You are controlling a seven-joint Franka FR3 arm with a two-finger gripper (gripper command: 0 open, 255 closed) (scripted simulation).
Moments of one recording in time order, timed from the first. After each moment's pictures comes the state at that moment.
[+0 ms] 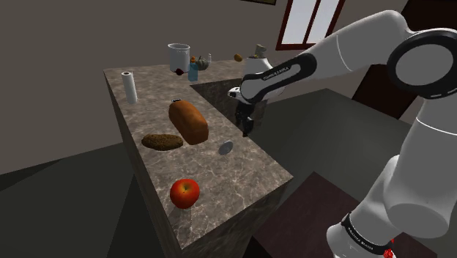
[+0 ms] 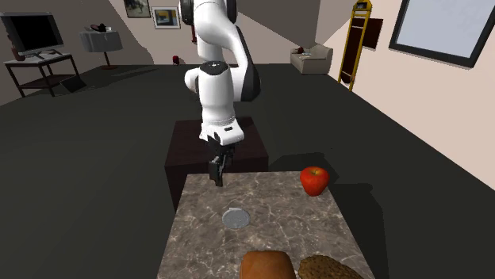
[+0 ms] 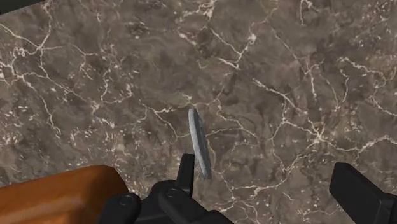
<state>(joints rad) 0.18 0.20 -0.17 -2.08 0.07 2.27 -1.17</state>
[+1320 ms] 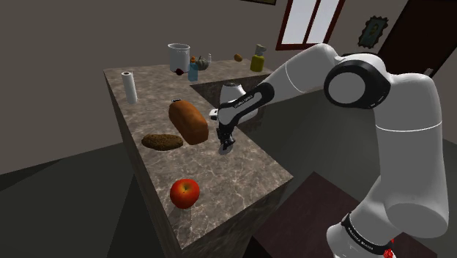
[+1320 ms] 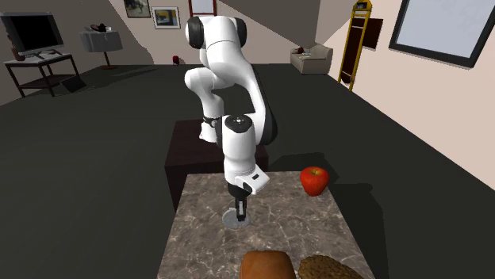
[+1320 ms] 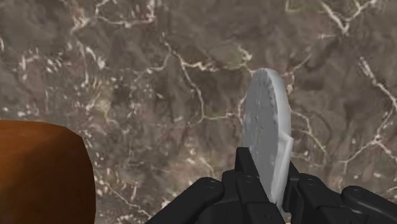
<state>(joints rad) 0.17 0.57 -0.09 -1.87 0.08 2.41 -1.41</state>
